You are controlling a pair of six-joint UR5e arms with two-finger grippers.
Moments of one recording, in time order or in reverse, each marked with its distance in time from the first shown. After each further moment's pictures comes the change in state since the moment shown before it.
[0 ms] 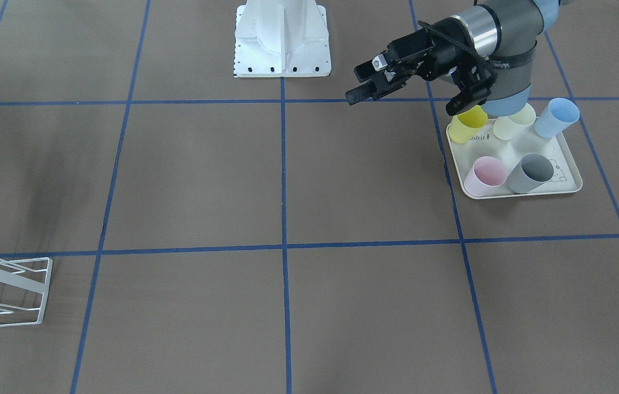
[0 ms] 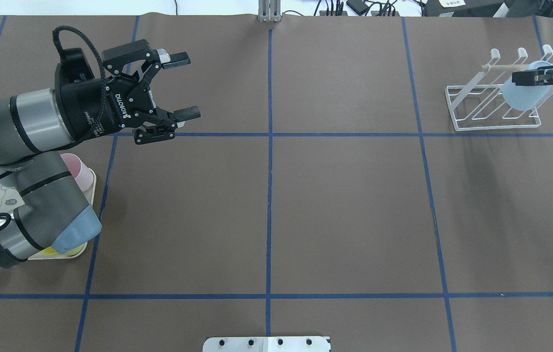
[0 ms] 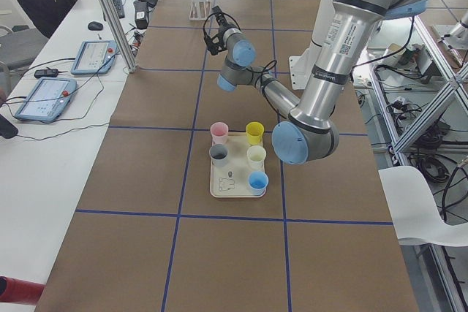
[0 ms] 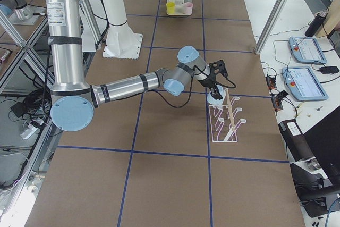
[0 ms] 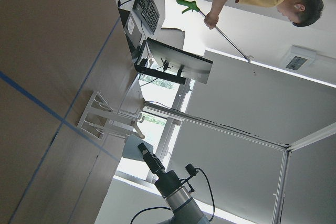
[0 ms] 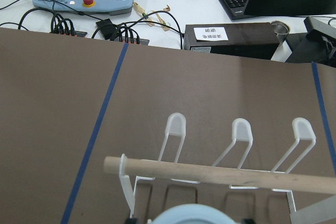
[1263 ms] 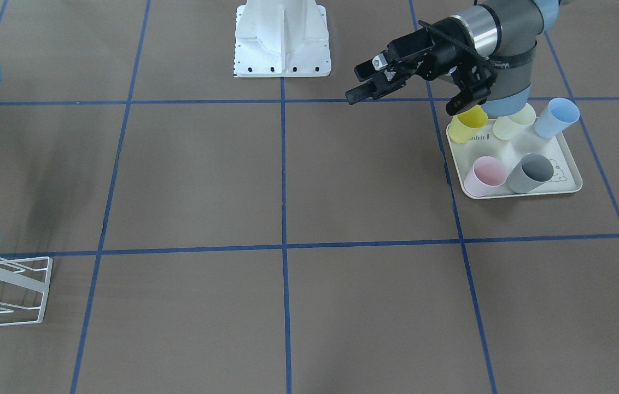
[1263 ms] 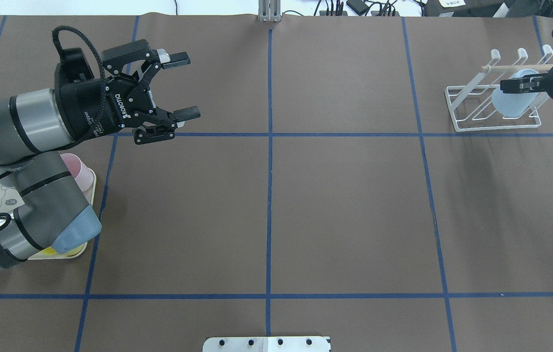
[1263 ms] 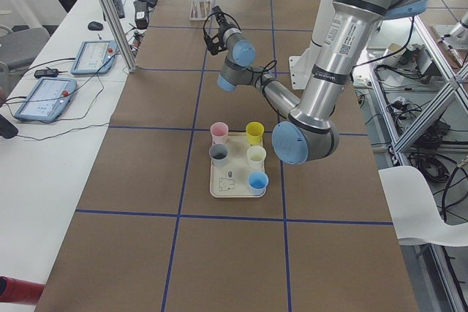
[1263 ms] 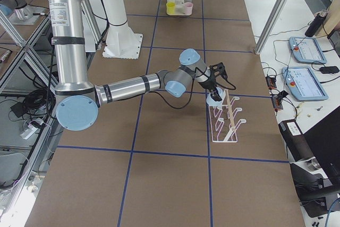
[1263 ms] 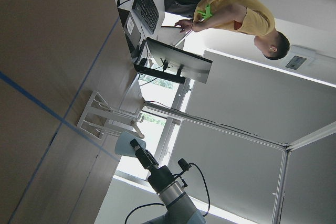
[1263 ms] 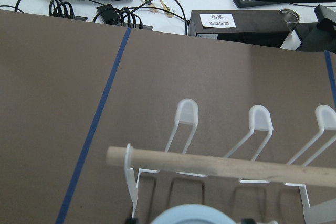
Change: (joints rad) left arm 0.000 0.000 0.000 -0.002 0.000 0.001; right arm -0.035 0.017 -0.047 0.011 -0.012 0.001
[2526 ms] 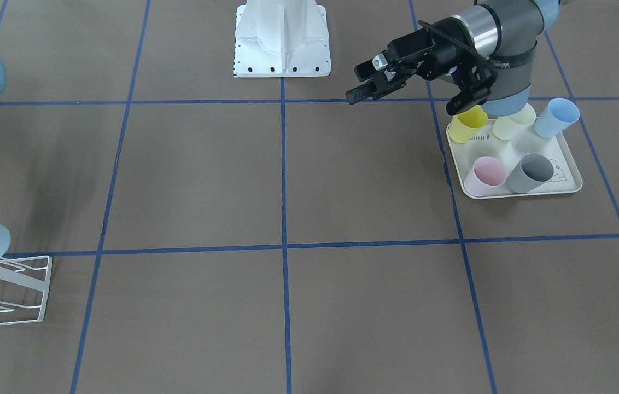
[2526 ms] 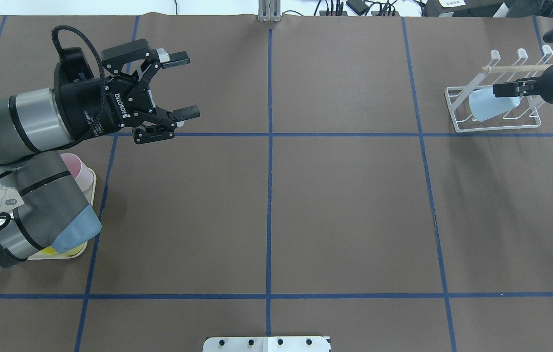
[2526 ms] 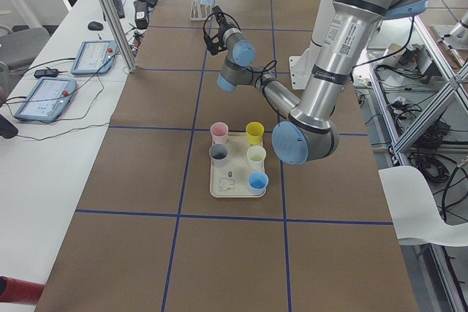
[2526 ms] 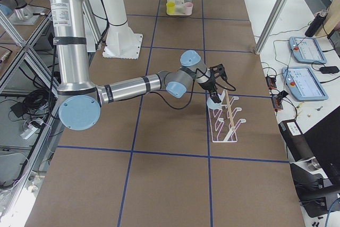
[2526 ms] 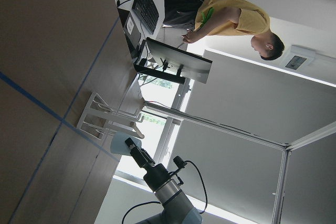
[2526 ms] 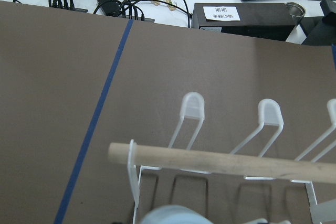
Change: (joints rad) left arm -0.001 0.000 0.000 0.000 0.000 0.002; right arm -0.013 0.010 -0.019 0.000 -0.001 0.000
